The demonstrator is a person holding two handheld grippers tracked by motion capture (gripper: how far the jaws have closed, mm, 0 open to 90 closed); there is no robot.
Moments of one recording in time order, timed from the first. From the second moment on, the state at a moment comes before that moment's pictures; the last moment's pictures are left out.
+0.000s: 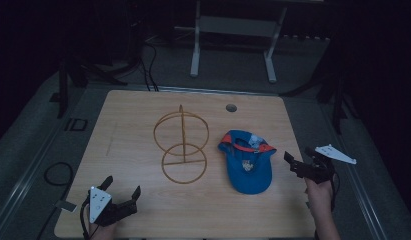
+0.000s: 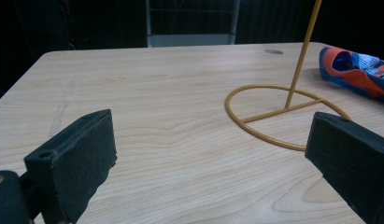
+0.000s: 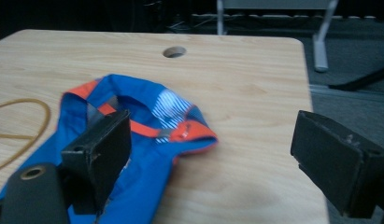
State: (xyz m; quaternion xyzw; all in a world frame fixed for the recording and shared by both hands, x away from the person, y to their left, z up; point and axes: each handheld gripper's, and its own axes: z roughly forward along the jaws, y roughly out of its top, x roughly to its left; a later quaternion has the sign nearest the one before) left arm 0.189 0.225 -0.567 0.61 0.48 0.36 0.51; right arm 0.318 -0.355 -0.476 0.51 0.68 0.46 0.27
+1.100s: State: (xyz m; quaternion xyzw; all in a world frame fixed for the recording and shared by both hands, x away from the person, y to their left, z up) left arm 0.189 0.225 -0.566 0.63 0.48 0.36 0.50; right arm 0.403 -0.295 -0.486 0.46 0.74 0.43 0.23
